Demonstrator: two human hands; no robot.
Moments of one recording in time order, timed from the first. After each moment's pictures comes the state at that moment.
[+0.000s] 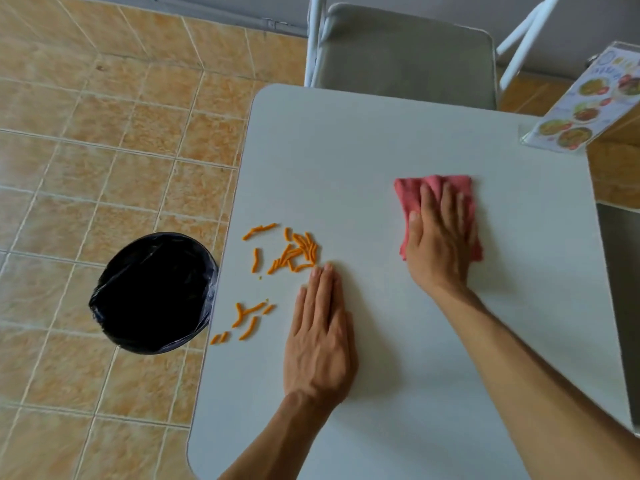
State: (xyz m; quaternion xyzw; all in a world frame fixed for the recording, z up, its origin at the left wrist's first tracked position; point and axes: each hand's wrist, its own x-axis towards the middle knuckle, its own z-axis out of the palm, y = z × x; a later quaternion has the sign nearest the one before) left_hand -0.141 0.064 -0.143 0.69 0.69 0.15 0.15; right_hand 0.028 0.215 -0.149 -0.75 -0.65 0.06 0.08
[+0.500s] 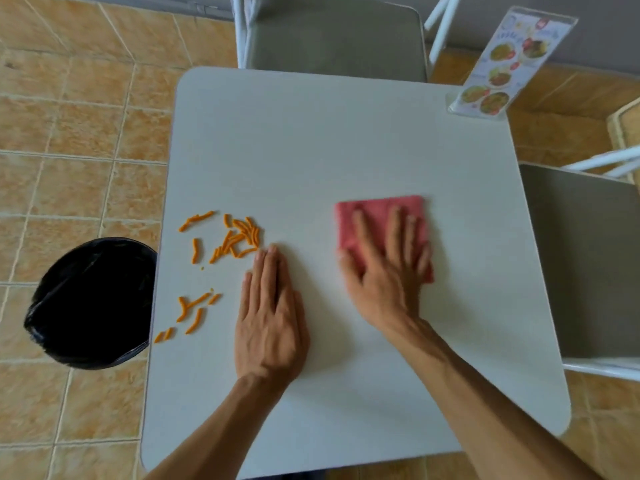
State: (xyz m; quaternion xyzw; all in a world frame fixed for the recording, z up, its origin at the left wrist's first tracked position) left_hand -0.141 0.063 -0.148 0.69 0.70 0.14 0.15; right_hand 0.035 0.118 -0.150 -0.75 -0.66 0.04 0.06
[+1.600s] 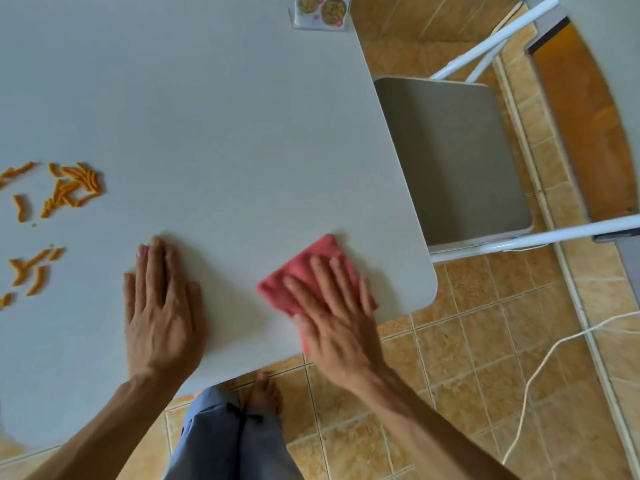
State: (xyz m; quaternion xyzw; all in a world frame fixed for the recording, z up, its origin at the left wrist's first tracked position) left_hand -0.113 -0.015 -0.135 0.72 0.67 0.07 0.17; right_hand 0.124 -0.099 -0.136 -0.70 -0.71 0.06 0.00
